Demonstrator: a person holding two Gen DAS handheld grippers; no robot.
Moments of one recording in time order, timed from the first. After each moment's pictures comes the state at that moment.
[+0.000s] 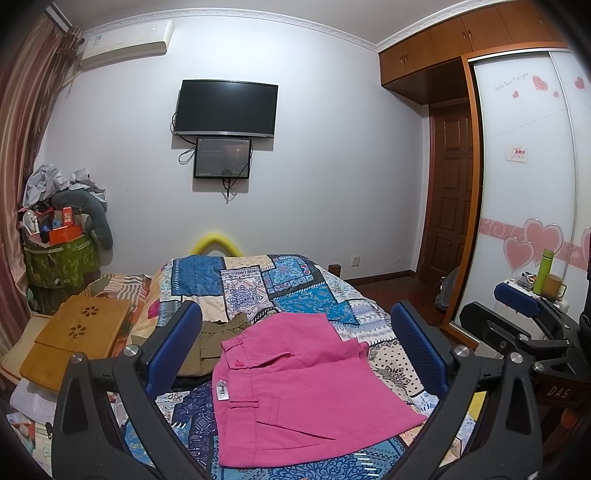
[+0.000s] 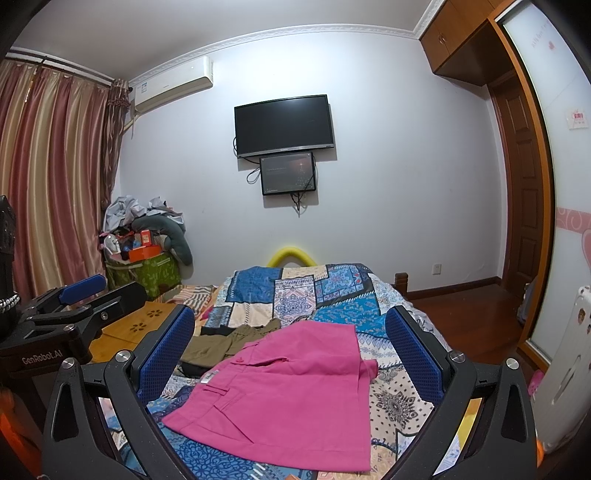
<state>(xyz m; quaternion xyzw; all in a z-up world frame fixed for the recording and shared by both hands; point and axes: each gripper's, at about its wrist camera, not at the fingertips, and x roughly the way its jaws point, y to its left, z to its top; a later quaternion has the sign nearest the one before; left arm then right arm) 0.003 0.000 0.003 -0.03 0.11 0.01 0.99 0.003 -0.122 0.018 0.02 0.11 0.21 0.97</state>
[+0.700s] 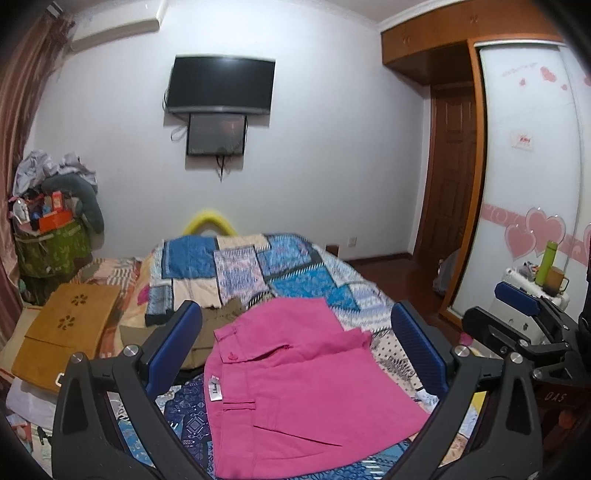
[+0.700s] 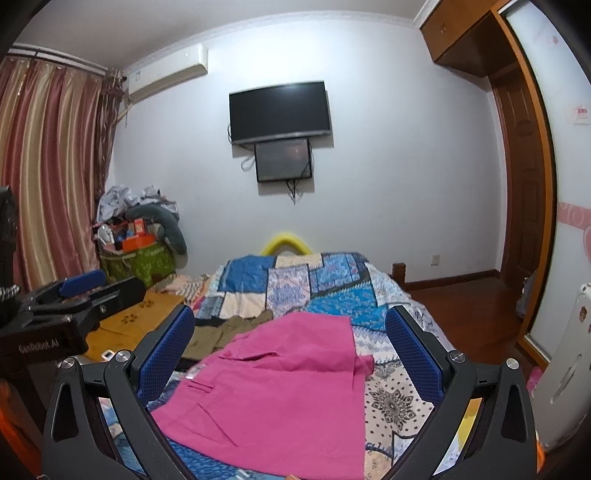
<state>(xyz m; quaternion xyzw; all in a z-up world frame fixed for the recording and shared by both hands) 0.062 0.014 -0.005 -0.04 0.17 0.00 0.98 0.032 -0.121 0.002 0.01 0.14 0.21 0.97</state>
